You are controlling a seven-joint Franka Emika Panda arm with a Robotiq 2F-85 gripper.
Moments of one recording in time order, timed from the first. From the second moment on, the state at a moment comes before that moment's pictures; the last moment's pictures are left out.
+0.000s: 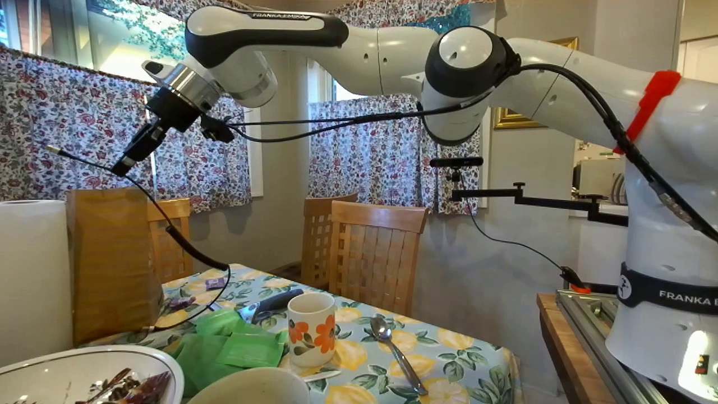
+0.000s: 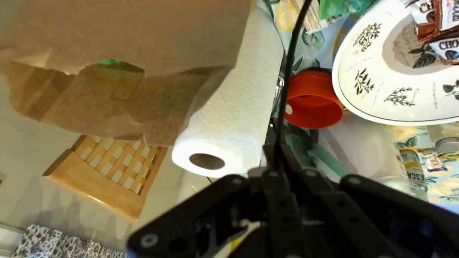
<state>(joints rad) -0.09 1.08 0.48 -0.59 0.02 2.14 -1.04</state>
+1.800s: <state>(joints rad) -0.35 0.77 0.61 -1.21 0.30 2.18 -1.41</state>
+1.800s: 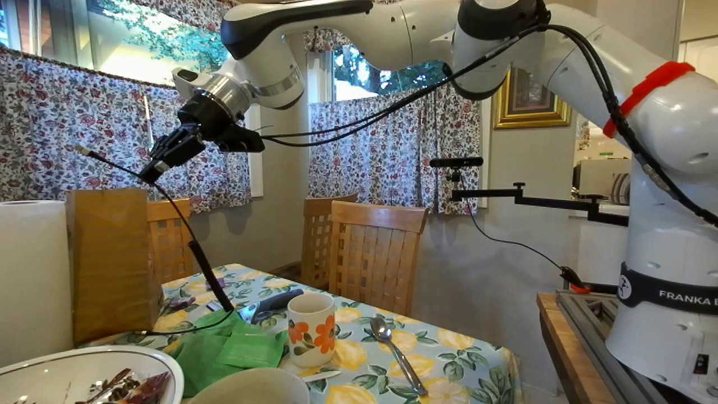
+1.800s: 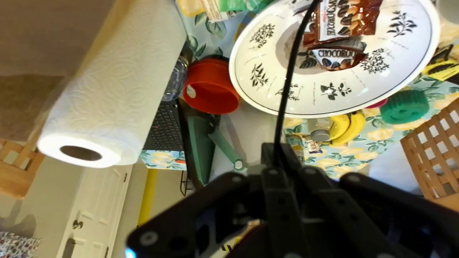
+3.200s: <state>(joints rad) -0.20 0.39 0.32 -1.97 0.67 2.41 -1.80</state>
